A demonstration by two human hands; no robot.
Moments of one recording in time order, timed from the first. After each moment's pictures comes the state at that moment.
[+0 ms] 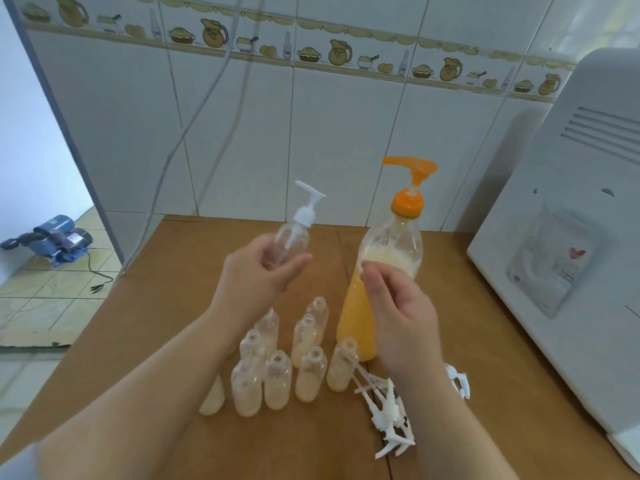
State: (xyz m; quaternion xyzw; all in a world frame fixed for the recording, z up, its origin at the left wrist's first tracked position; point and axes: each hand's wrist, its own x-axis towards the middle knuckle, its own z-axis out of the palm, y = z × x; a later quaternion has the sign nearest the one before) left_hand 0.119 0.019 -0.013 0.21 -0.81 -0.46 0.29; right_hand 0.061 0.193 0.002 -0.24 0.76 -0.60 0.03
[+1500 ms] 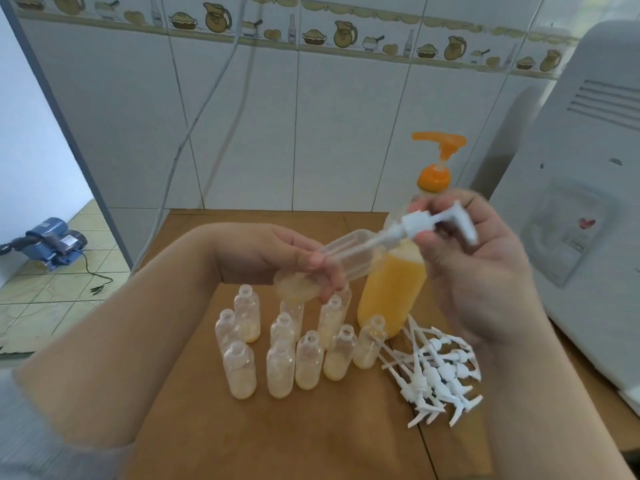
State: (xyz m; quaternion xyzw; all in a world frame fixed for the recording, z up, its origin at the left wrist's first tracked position) left_hand 0.131 -0.038 0.036 -0.15 -0.76 -0.58 -0.25; right_hand 0.071 0.200 0.047 -0.37 0.52 -0.76 0.11
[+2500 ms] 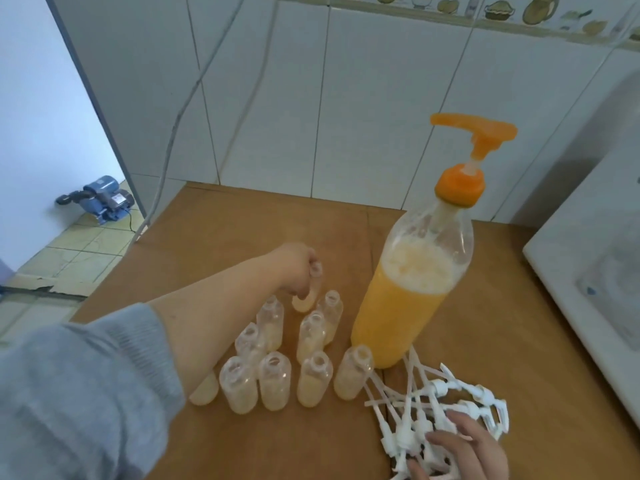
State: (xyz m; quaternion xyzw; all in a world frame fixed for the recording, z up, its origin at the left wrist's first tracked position) left_hand 0.013 -0.022 -0.066 0.27 -0.93 -0.16 -0.17; right_hand 0.024 0.302 -0.180 -0.37 0.83 -0.39 -0.13
